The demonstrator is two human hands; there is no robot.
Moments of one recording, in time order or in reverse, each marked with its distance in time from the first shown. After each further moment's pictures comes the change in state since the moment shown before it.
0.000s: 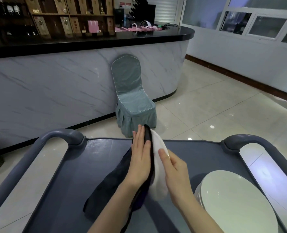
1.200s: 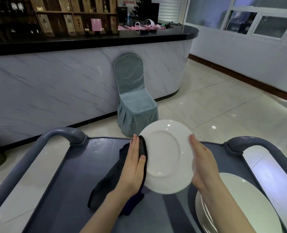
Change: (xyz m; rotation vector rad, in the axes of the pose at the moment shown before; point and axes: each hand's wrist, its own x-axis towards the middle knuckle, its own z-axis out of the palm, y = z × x) left_hand -0.019 -0.040 -0.019 0.133 -0.046 0.042; right_hand 0.040 -0.018 -0.050 0.413 0.126 0.286
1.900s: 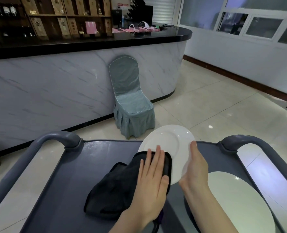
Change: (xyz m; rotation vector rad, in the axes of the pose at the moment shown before) left_hand -0.032 0.037 0.045 0.382 -0.143 0.235; right_hand -0.003 0.020 0.005 0.146 0.281 0.024
